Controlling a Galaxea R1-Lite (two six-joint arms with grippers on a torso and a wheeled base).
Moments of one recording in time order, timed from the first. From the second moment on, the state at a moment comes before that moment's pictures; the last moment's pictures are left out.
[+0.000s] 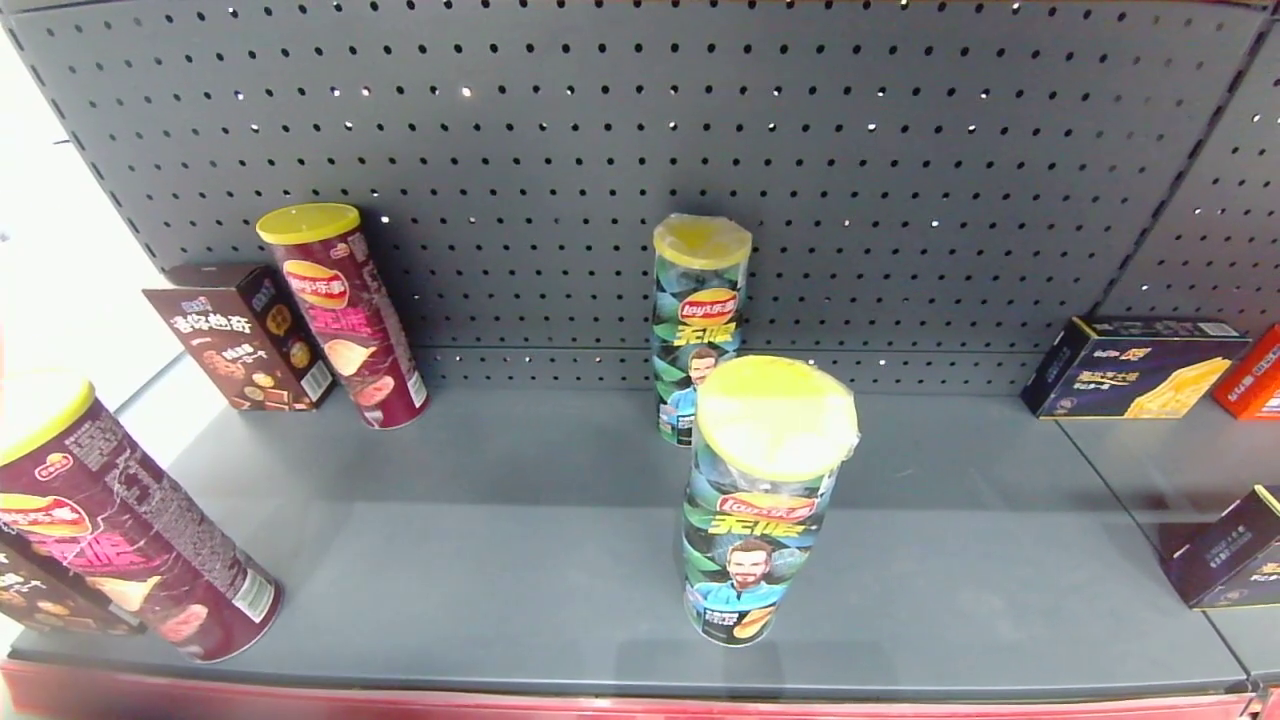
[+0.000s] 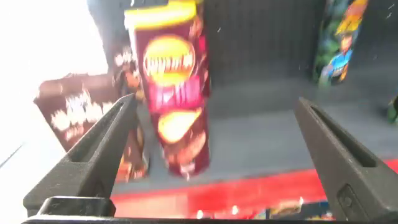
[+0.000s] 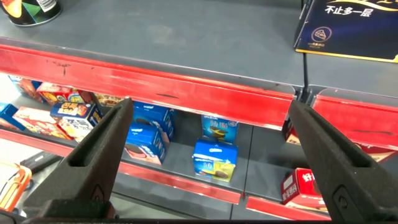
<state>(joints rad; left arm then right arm) 0.04 0.12 -0.01 -0.40 -0.17 0.07 0.24 0.10 0.00 0.00 0.00 0.00</state>
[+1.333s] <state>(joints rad) 0.00 0.00 0.00 0.01 0.05 0.03 0.24 0.10 0.00 0.00 0.00 0.00</state>
